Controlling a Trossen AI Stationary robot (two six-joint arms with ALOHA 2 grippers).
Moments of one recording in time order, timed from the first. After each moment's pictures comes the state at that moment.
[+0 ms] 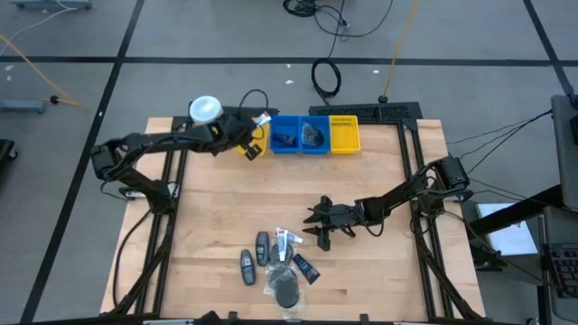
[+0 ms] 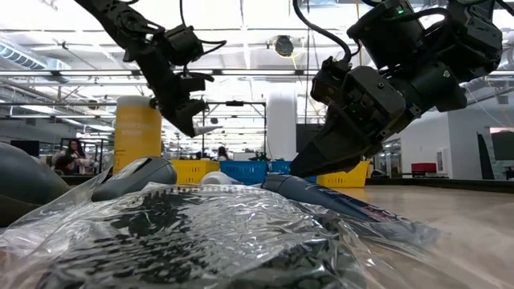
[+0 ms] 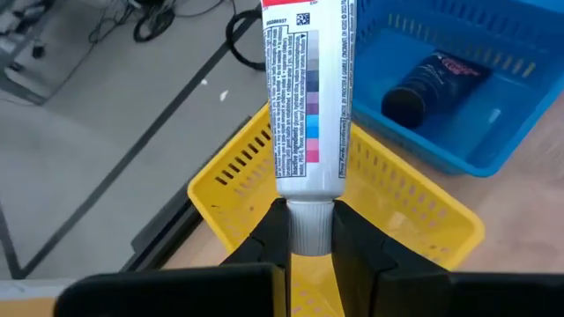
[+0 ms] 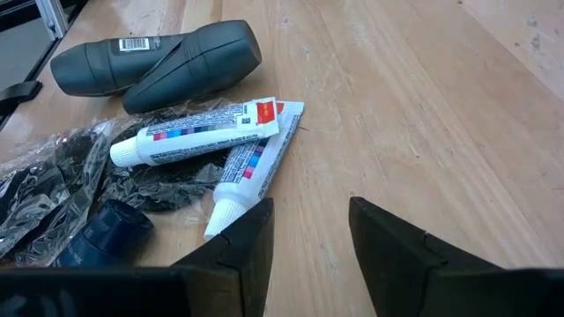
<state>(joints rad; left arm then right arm) 0.53 1.47 0.92 -0.28 -0.37 0.03 0.22 1.79 0.61 0.66 0.12 0.40</state>
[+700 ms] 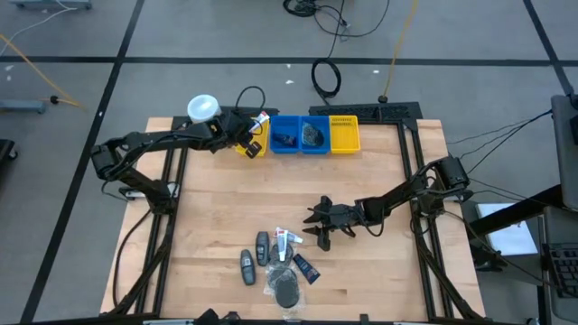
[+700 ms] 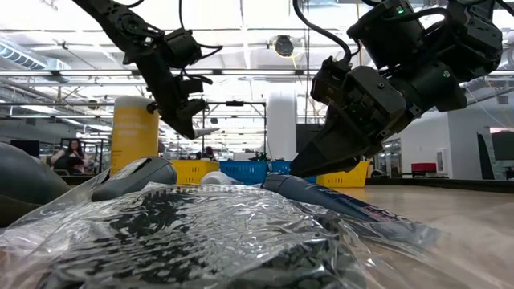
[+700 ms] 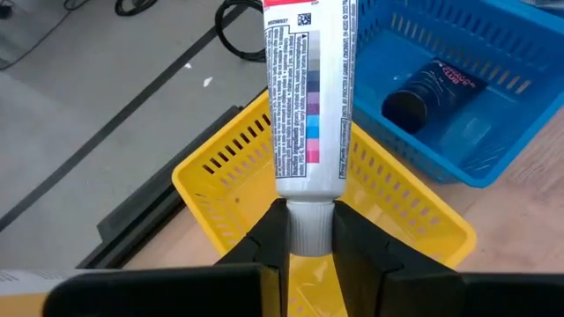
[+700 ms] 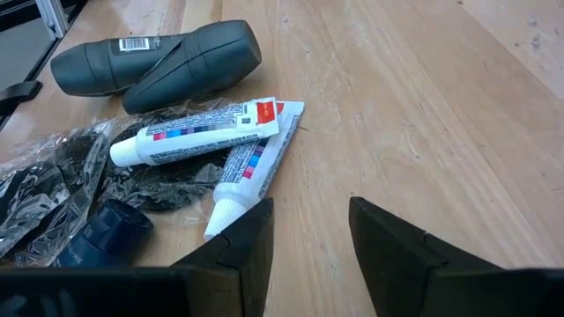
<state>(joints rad) 0.56 1.47 0.92 -0.29 -0.31 -0.05 0.22 1.79 0.61 0.66 0.12 0.40</state>
